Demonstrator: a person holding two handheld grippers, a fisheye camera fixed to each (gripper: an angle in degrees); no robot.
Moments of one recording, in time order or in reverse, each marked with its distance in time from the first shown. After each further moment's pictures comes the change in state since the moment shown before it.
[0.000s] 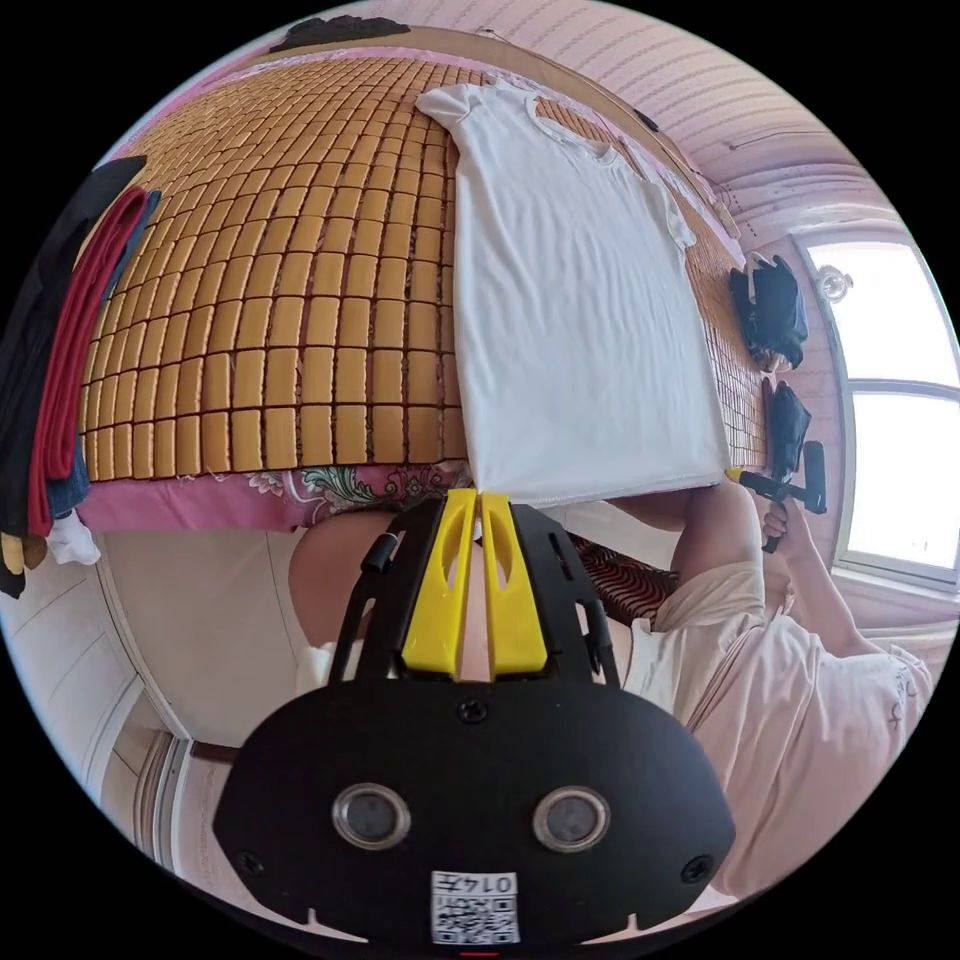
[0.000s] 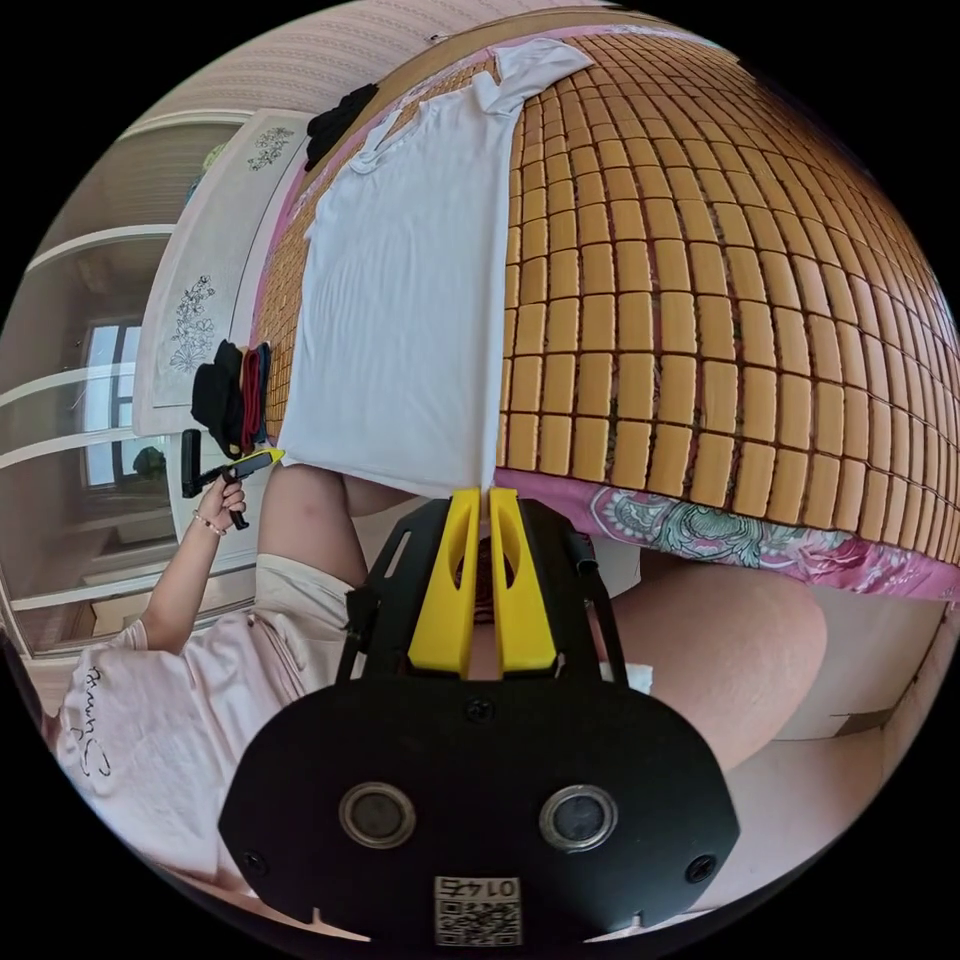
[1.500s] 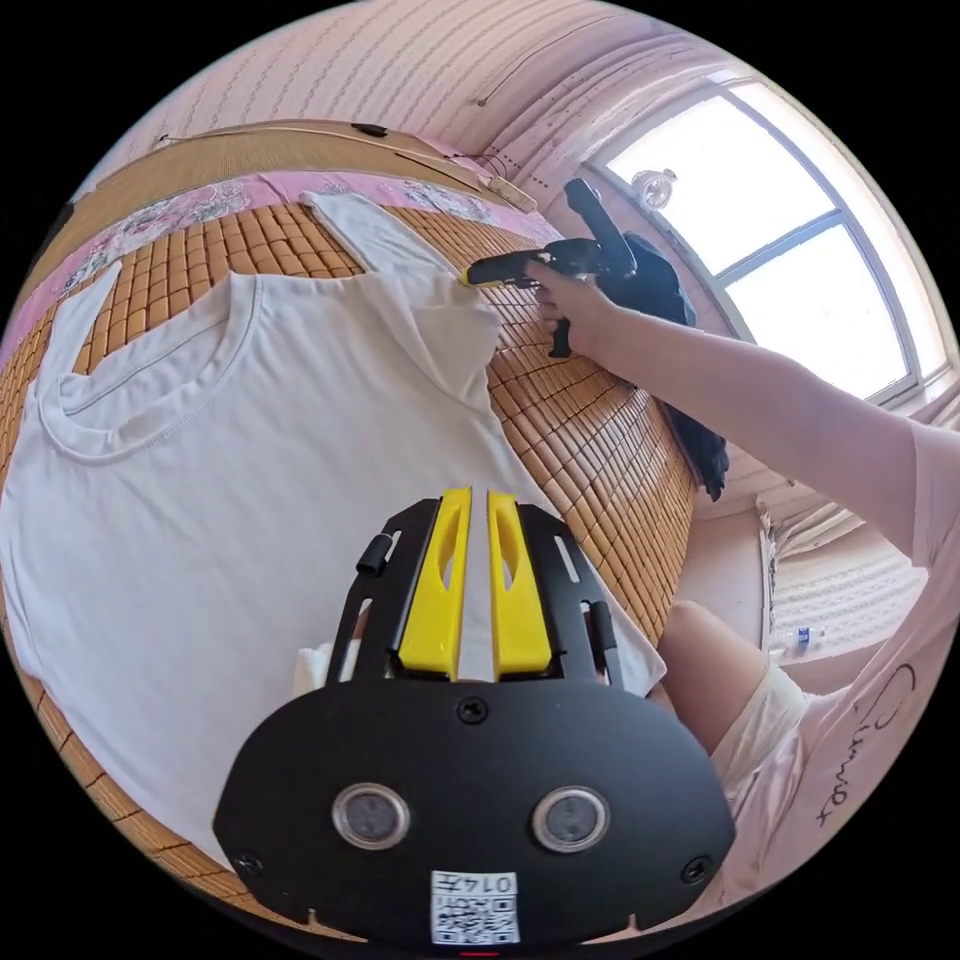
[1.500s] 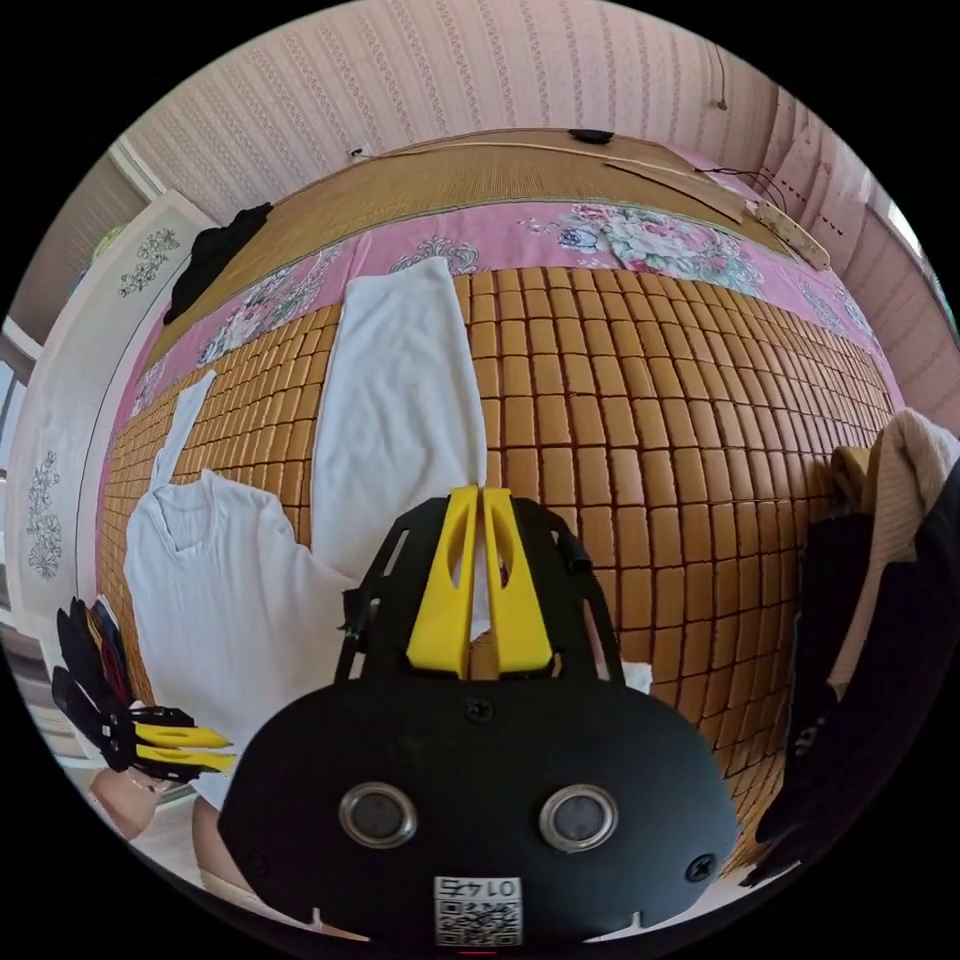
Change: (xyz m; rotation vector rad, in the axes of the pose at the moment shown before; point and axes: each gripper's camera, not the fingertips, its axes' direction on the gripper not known) left arm 0.183 -0.435 0.173 0.069 0.202 0.558; right arm -0.018 -0.411 -0.123 0.355 0.468 0.007
